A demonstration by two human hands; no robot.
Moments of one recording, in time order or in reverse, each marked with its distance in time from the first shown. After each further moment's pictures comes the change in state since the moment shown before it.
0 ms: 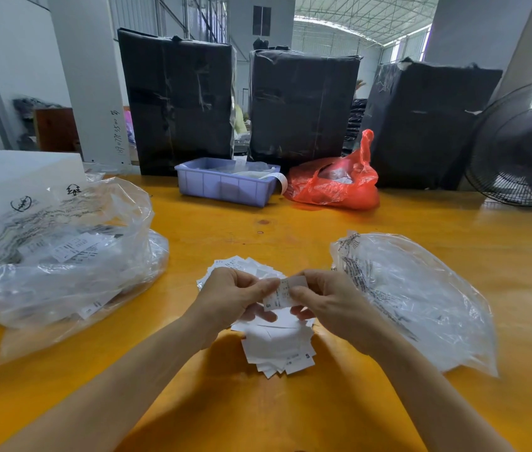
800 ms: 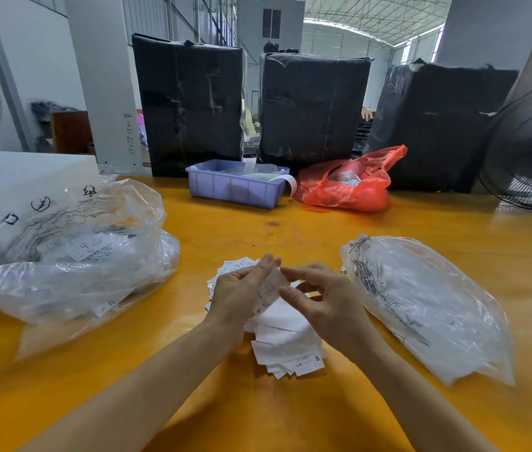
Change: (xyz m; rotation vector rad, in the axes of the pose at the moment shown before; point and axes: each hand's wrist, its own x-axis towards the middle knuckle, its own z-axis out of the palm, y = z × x) left_hand -0.001 0.002 0.017 -0.367 0.232 -0.041; right_hand 0.002 -0.003 0.023 -0.069 0.212 -0.203
